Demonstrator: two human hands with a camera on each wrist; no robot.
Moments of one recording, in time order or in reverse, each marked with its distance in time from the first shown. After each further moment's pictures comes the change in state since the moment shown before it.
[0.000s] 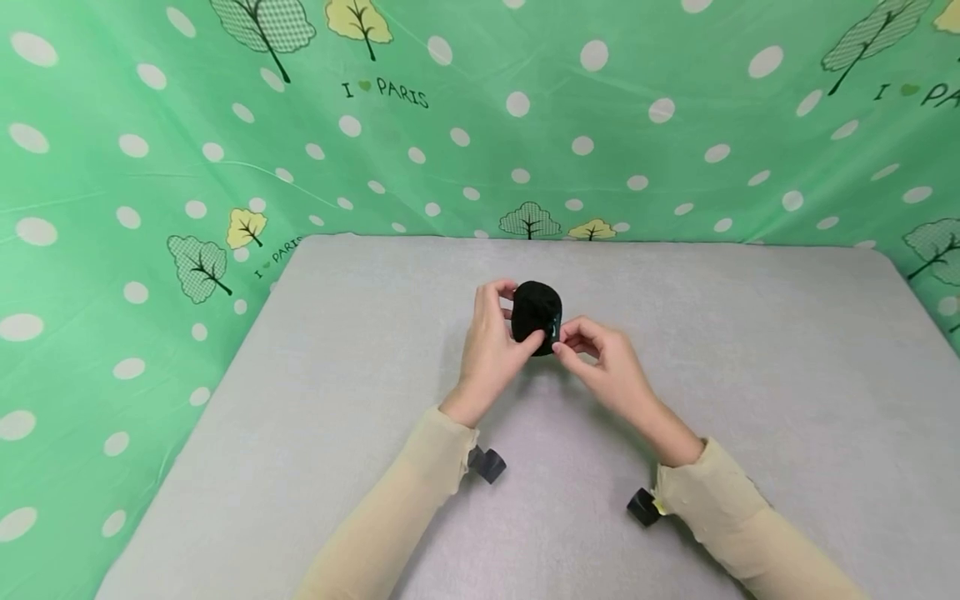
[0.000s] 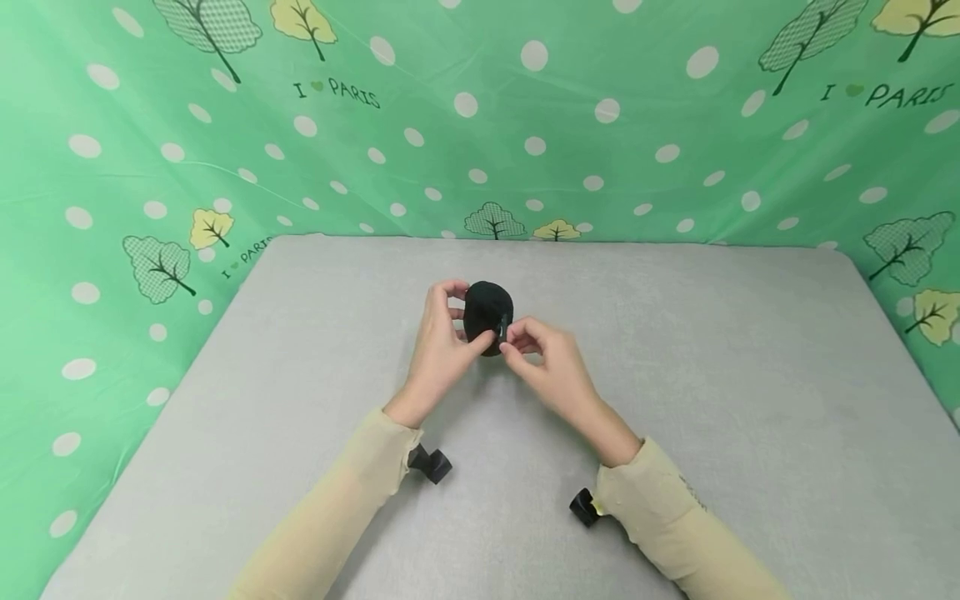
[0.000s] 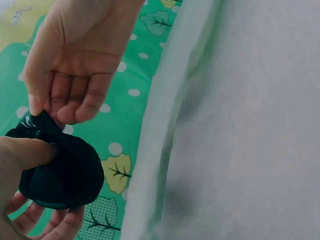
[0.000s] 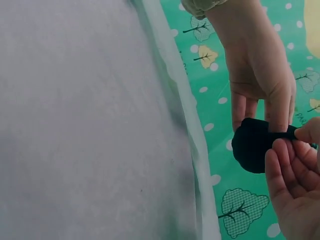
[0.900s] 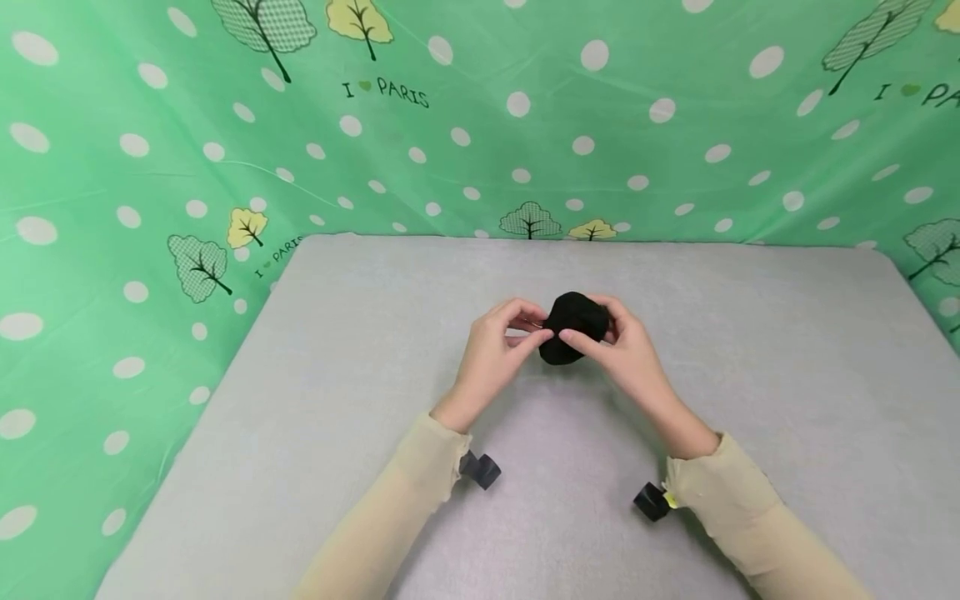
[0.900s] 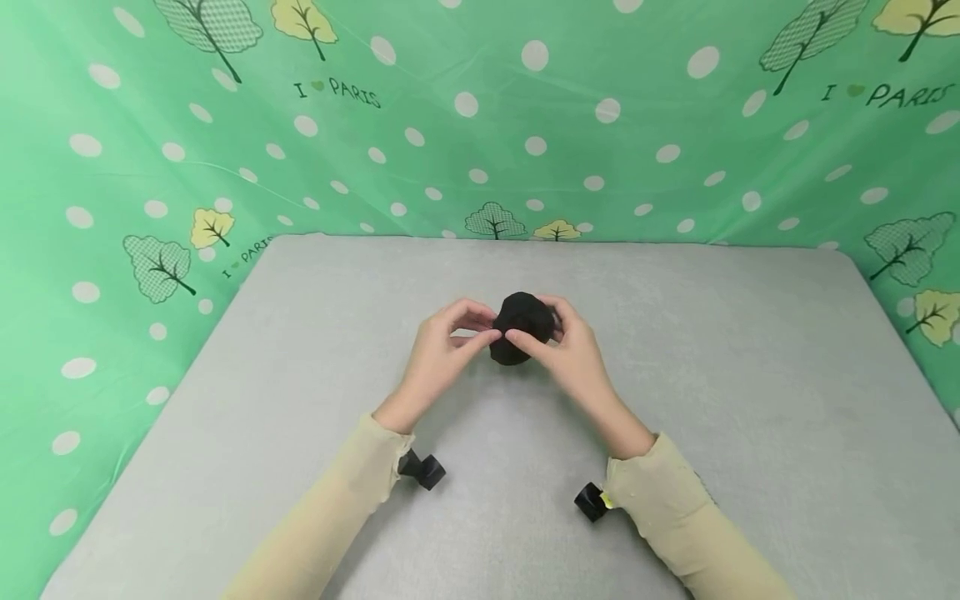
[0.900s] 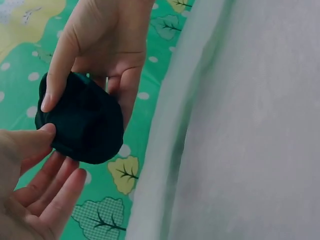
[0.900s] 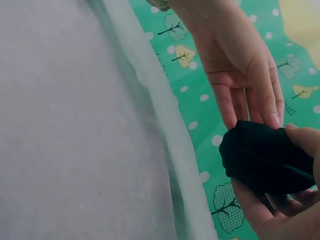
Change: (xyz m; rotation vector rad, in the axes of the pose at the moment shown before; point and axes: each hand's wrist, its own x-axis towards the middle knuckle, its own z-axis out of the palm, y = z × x) left_hand -0.004 0.002 -0.006 -0.230 -0.130 0.084; right_hand 0.008 -0.004 -0.019 0.131 0.035 0.324
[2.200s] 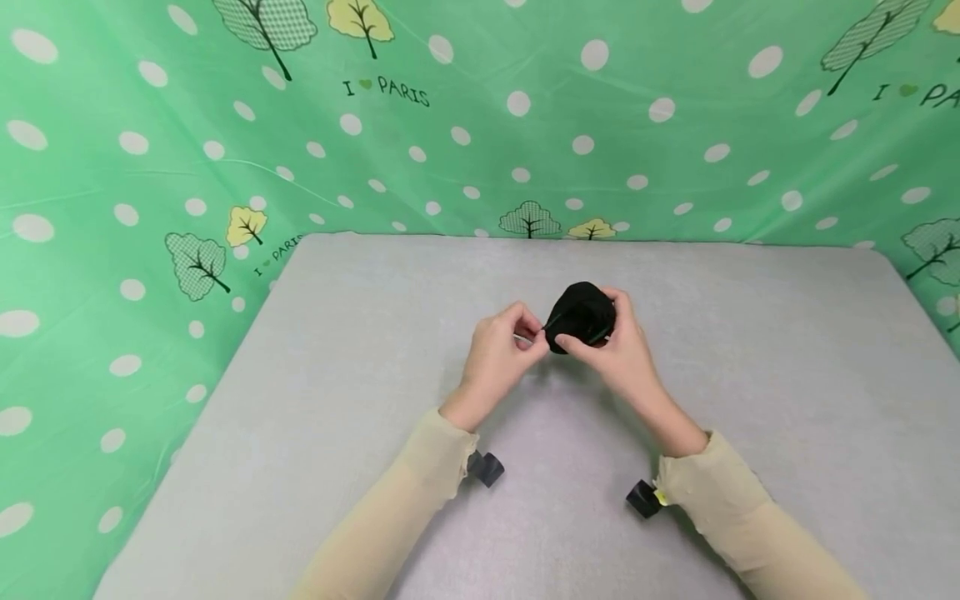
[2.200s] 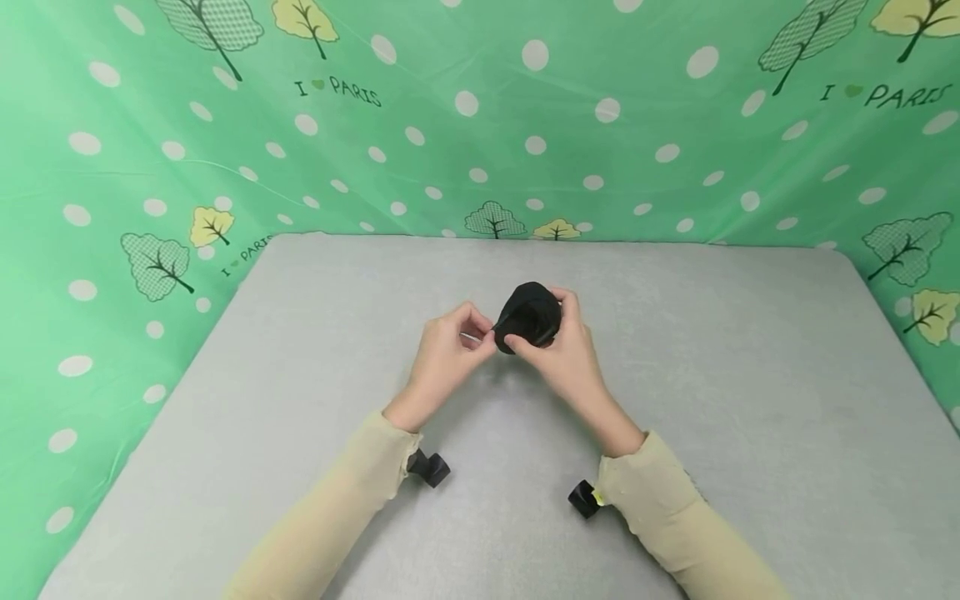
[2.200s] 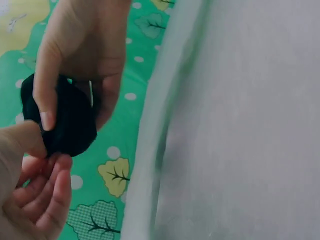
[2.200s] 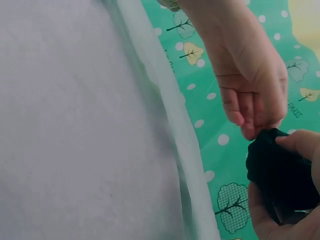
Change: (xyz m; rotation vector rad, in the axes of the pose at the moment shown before) left_hand -0.001 -0.004 0.005 0.162 0.007 0.014; right_hand 0.001 0.005 0.005 -0.148 0.072 -0.041
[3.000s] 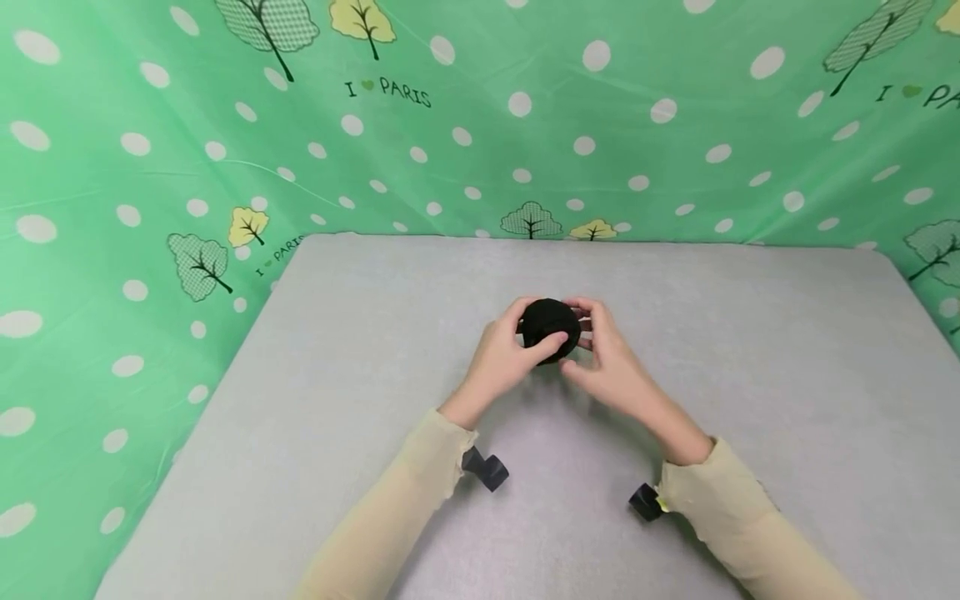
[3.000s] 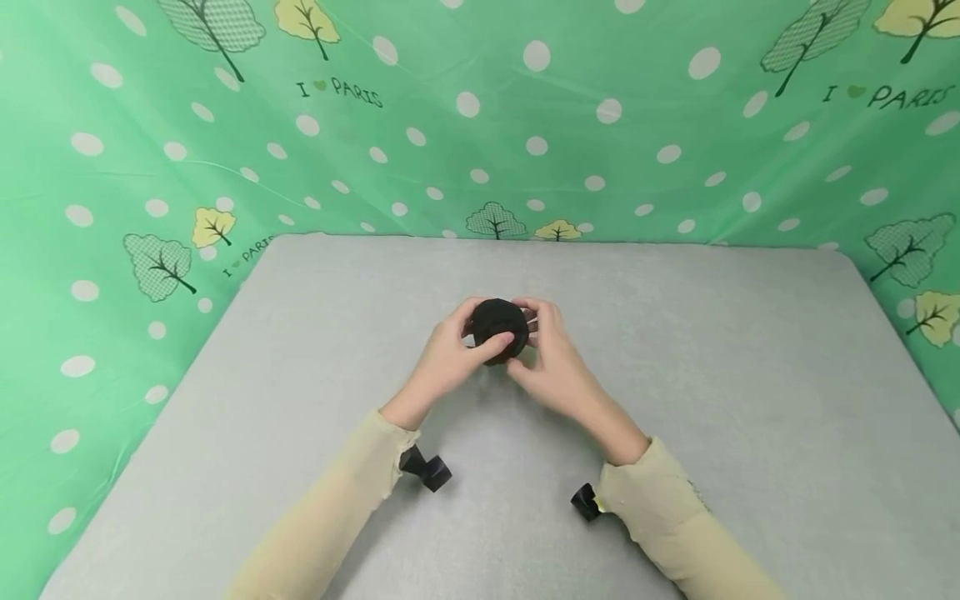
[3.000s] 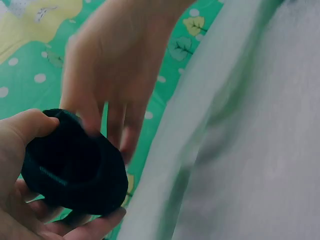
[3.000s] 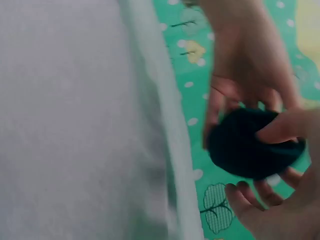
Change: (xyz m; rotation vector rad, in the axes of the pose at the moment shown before) left_hand 0.003 0.004 -0.004 -0.150 -0.131 -0.153; right_hand -0.006 -0.005 0.006 -0.083 -0.161 -0.219
